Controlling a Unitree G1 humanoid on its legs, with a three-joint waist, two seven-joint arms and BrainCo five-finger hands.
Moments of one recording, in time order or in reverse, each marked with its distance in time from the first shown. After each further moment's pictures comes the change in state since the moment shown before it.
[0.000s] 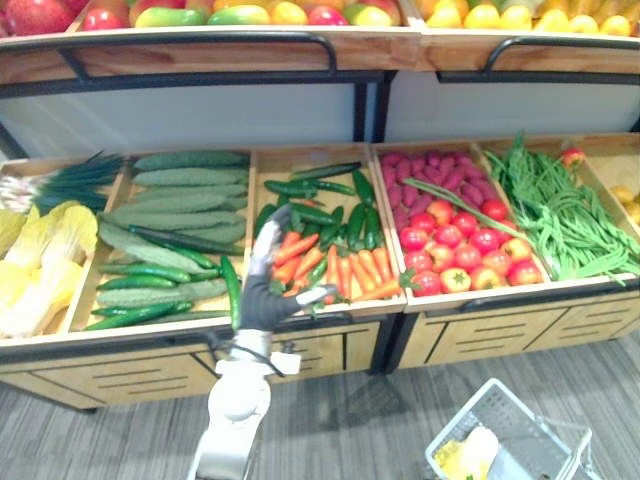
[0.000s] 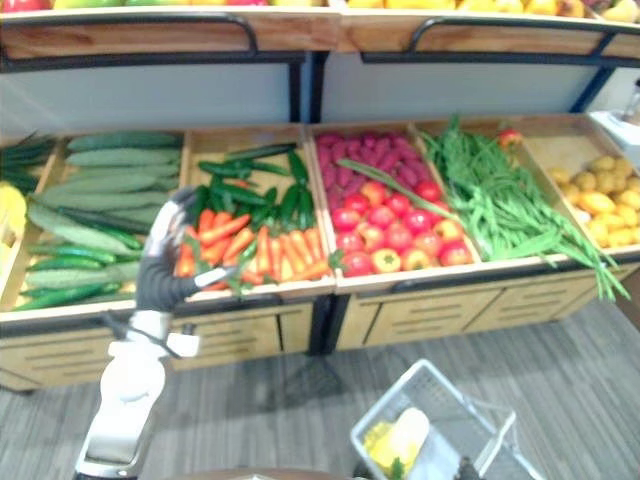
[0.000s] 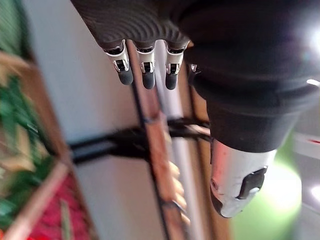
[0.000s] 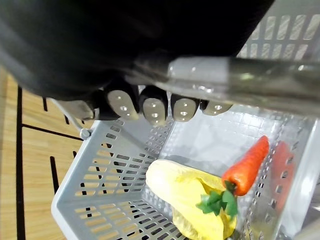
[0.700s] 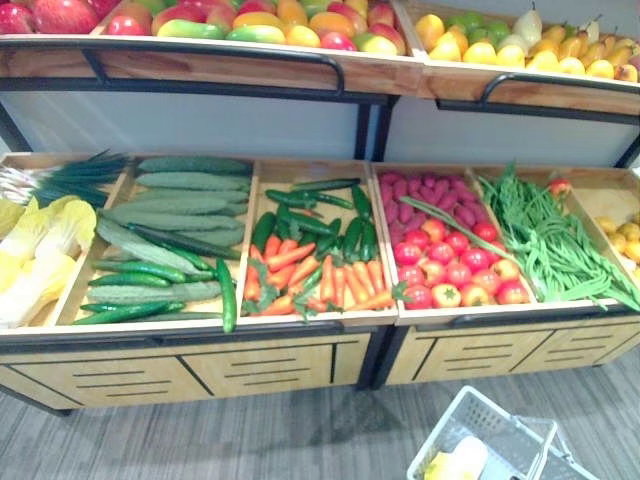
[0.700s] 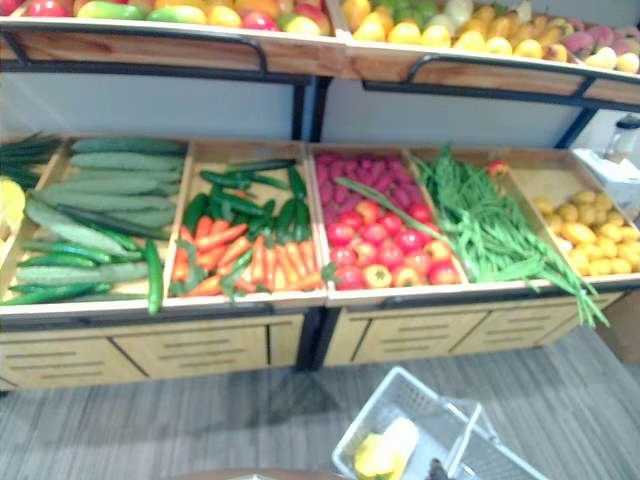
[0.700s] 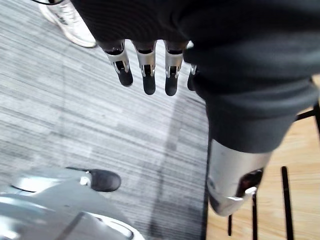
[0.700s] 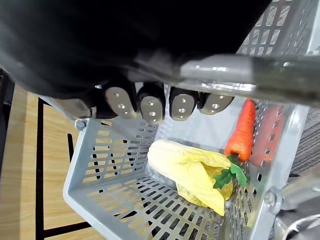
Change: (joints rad) left arm 0.053 -0.140 0.564 1.281 0.029 0.157 0.115; right arm -0.004 0.048 0.161 0.040 -0.004 -0.042 -0.040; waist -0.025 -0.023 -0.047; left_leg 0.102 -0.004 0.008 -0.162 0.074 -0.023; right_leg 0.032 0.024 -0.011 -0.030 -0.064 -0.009
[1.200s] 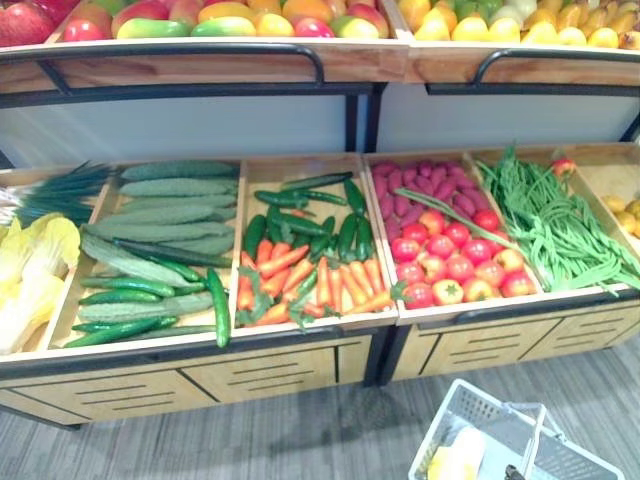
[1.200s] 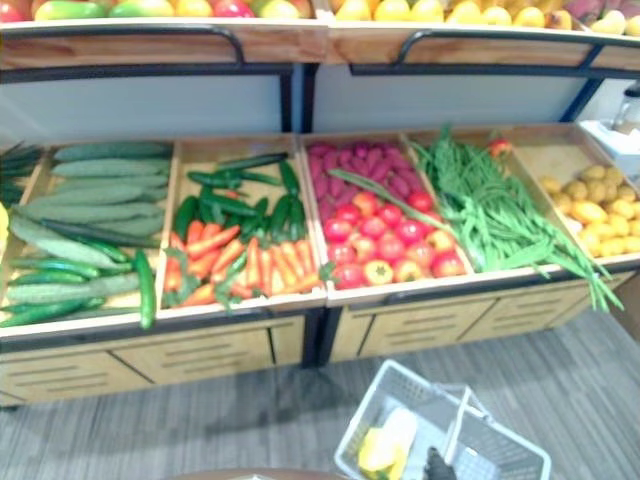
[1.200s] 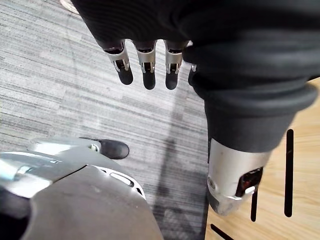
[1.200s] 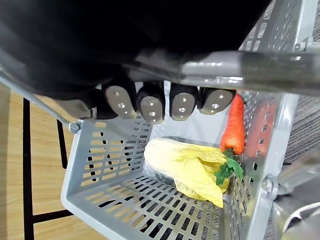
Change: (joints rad) left arm -0.062 0.080 -0.190 0.167 -0.209 -0.023 -0.151; right arm -0.056 -0.044 0.052 0.079 0.001 -0.006 0.023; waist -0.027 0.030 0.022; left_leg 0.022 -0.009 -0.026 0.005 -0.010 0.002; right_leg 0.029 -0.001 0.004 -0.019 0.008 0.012
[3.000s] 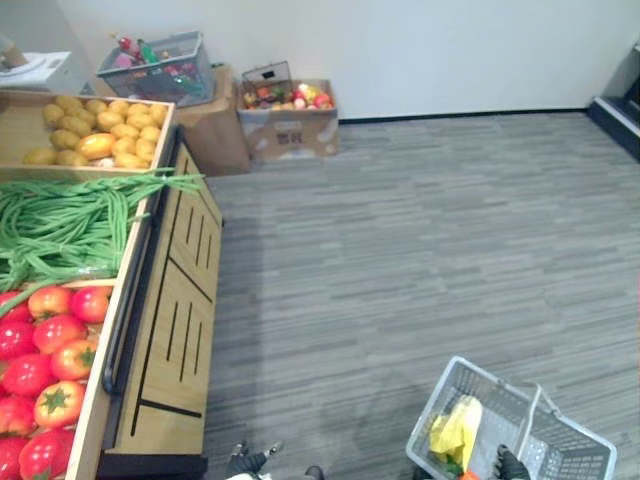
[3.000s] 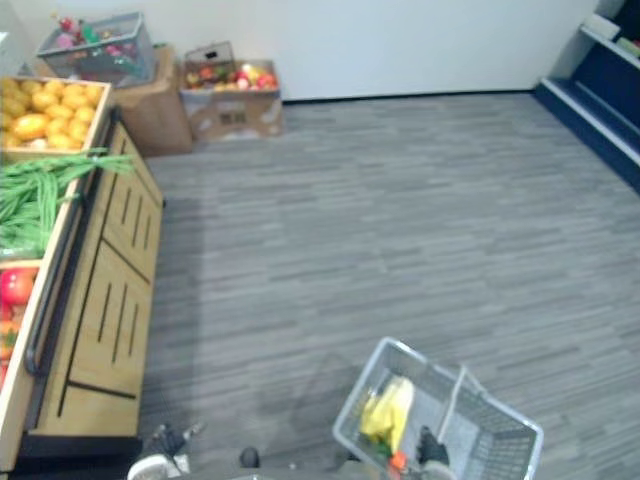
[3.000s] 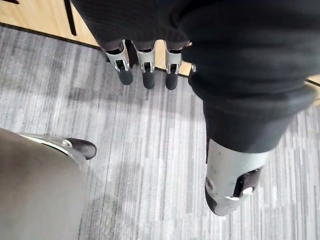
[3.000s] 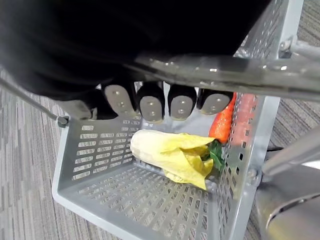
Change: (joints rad) left arm -0.137 0.003 -0.090 -0.046 0.024 -0.034 0.004; right arm -0.071 0.001 0.033 0.005 0.035 -0.011 0.018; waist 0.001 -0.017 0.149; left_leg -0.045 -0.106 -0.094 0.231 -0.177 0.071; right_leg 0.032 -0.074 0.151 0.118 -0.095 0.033
